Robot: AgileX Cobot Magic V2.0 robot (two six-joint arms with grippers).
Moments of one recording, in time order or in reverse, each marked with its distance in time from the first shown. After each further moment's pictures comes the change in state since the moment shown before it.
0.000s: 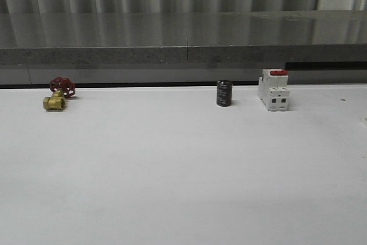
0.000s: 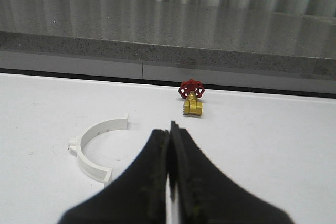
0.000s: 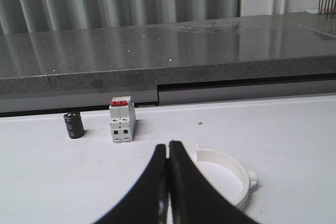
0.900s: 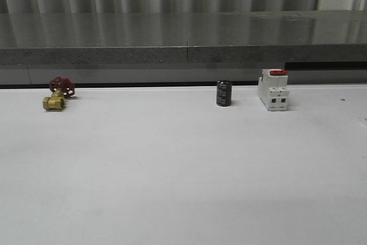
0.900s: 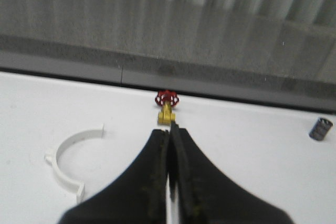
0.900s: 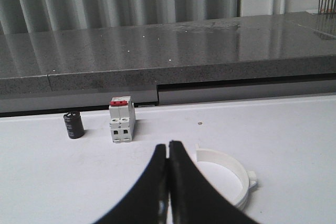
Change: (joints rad) left arm 0.000 0.264 -0.384 -0.093 0.291 0.000; right arm 0.000 0.000 0.000 0.000 0.000 0.000
